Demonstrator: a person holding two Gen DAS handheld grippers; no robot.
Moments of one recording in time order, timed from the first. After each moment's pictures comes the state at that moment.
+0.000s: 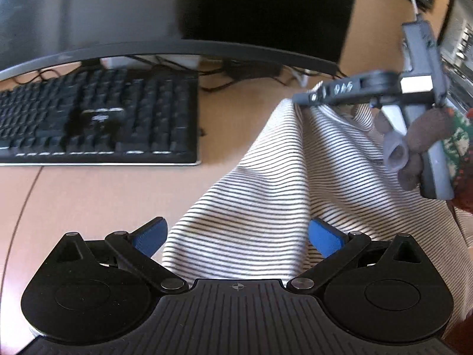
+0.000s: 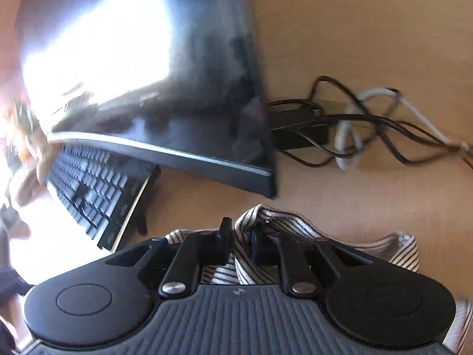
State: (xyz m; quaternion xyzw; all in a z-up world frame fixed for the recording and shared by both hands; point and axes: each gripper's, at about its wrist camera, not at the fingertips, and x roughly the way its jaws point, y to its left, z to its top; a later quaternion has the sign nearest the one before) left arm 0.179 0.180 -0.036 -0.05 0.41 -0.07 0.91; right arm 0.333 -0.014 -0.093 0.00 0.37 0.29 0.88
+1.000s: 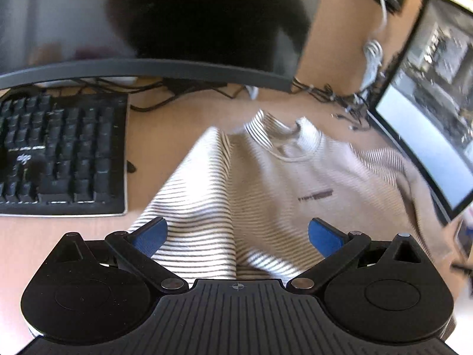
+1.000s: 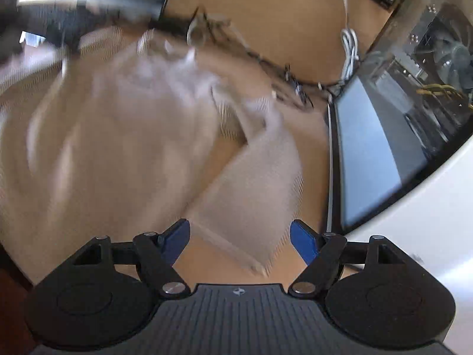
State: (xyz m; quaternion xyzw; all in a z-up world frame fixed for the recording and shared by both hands) left arm 0.230 0.157 -0.032 -0.07 0.40 -0.17 0.90; right arm 0.039 -0.201 -0.066 -0.25 0.41 0.05 0.88
